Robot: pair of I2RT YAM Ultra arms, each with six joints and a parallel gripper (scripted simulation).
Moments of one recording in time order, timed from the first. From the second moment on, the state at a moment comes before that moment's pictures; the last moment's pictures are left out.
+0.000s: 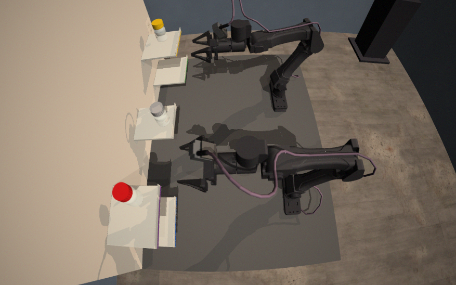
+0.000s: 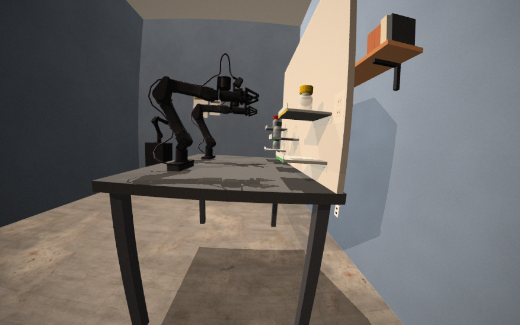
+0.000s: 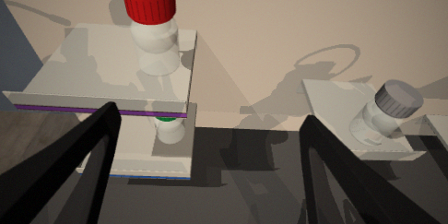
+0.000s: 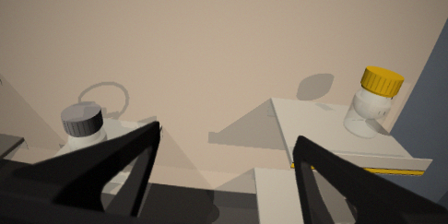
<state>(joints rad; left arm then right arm) -0.01 1.06 1.05 0.00 -0.01 0.00 0.17 1.07 0.91 0.16 0.15 0.00</state>
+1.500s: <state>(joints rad) -0.48 1.30 0.89 0.55 -0.35 0.08 -0.25 1.27 1.38 -0.76 -0.92 -0.54</state>
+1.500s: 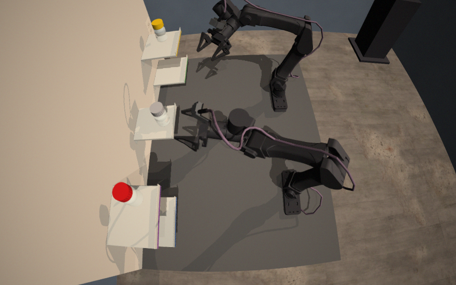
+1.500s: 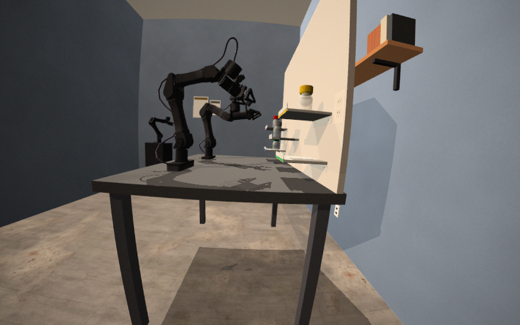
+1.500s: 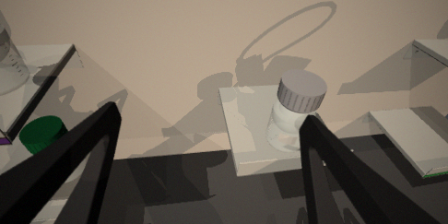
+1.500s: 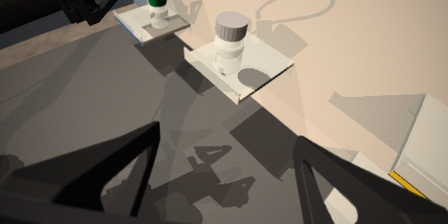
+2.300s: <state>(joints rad) -0.65 1.61 0.94 0.81 -0.42 0.15 -0.33 1.42 1.62 -1.13 -1.20 -0.81</state>
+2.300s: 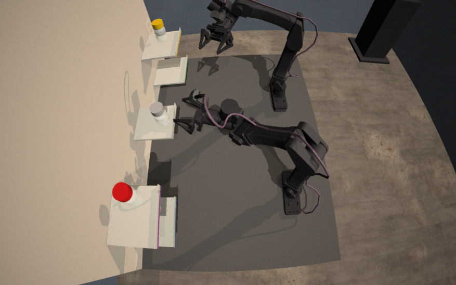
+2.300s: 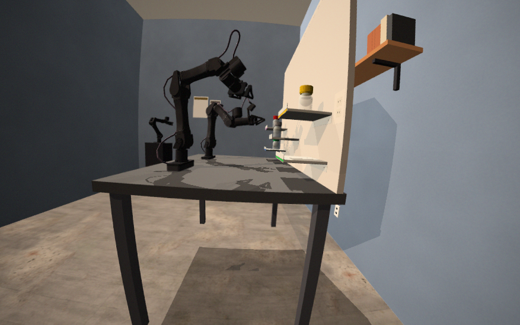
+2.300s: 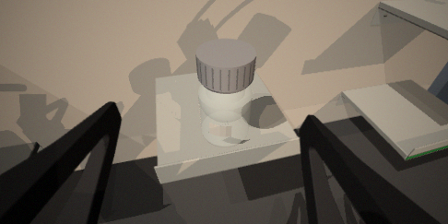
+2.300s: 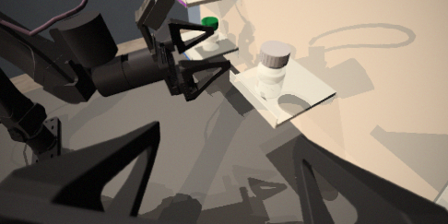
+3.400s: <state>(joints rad) -0.61 1.80 1.18 0.64 -0.39 0.00 -0.33 1.43 1.62 -1.16 -1.21 -0.84</state>
